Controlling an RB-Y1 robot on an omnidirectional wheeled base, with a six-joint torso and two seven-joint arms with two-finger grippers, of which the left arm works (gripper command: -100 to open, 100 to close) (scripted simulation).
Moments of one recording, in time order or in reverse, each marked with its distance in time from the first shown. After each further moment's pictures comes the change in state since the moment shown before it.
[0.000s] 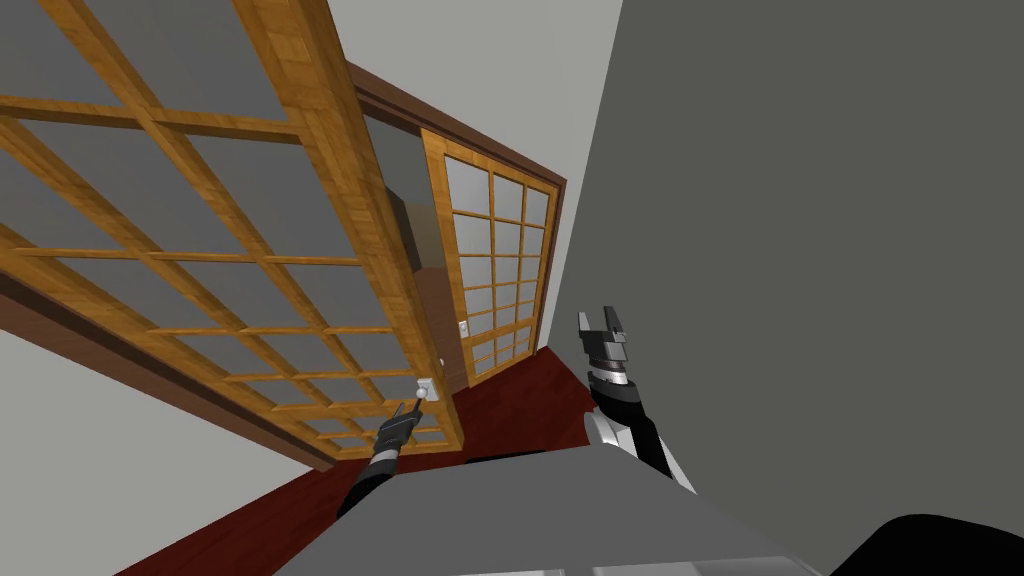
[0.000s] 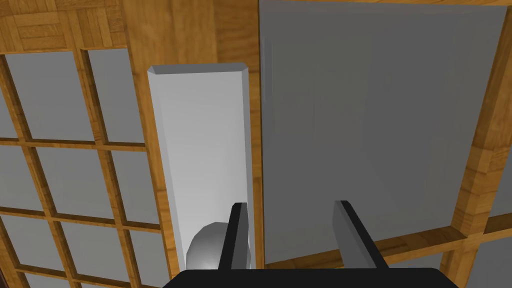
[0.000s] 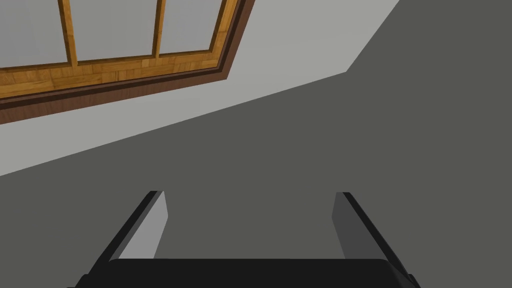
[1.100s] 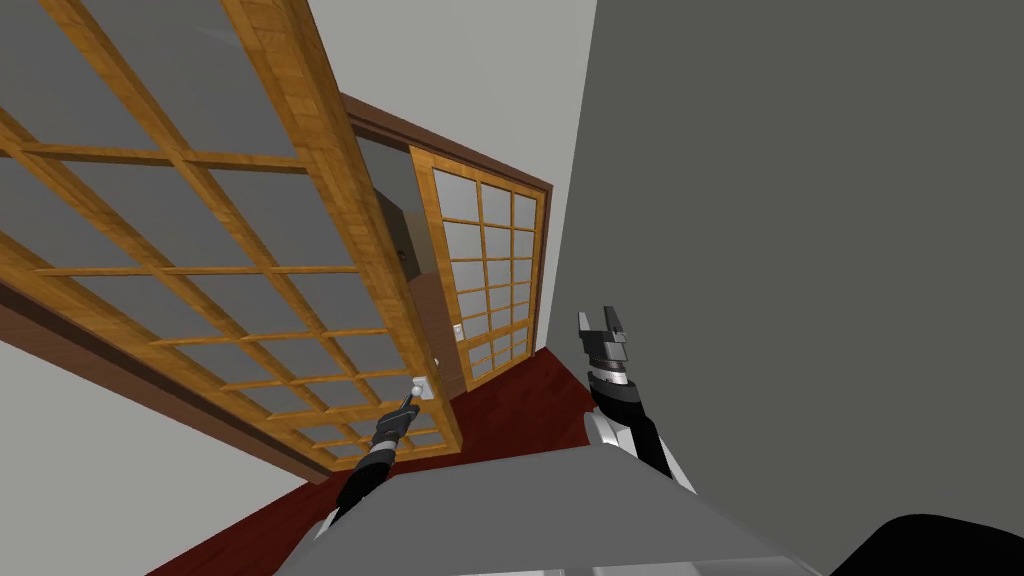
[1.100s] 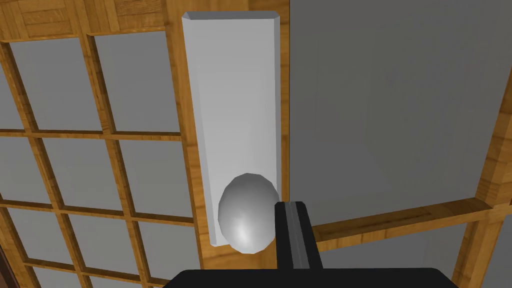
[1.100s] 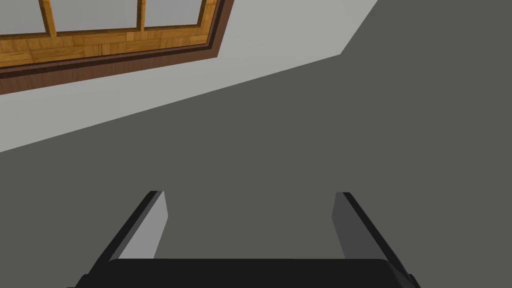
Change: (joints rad) arm -0.027 0.042 -0.005 -0.011 0.002 0.072 0.052
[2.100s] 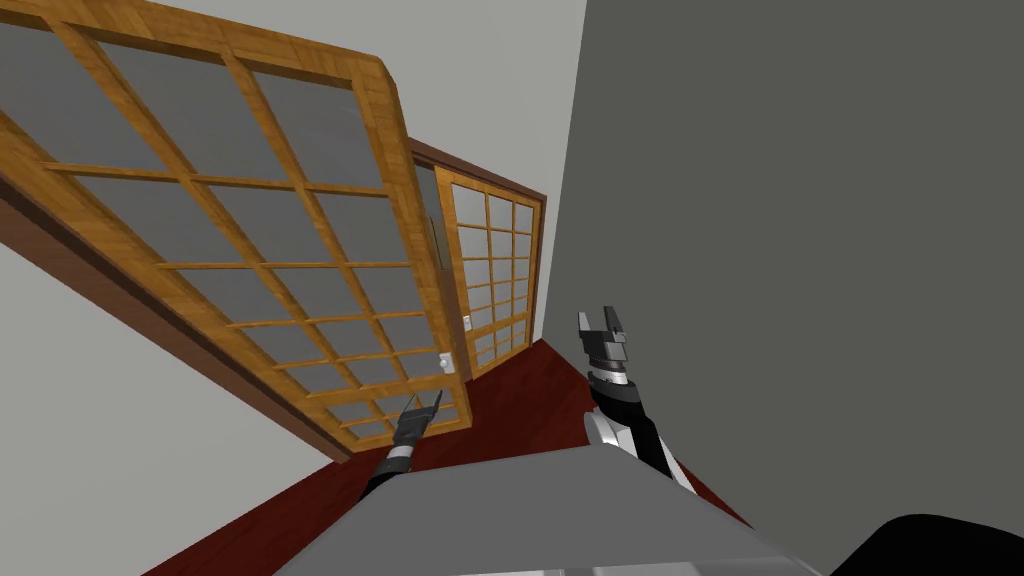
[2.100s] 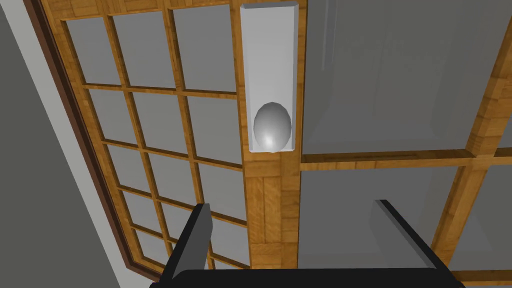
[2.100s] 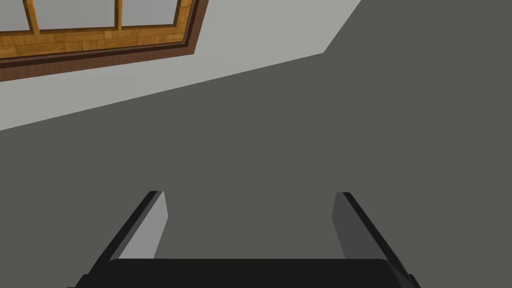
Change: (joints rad) arm 0.040 -0.062 -0.091 -0.008 -0.044 -0.180 -0.044
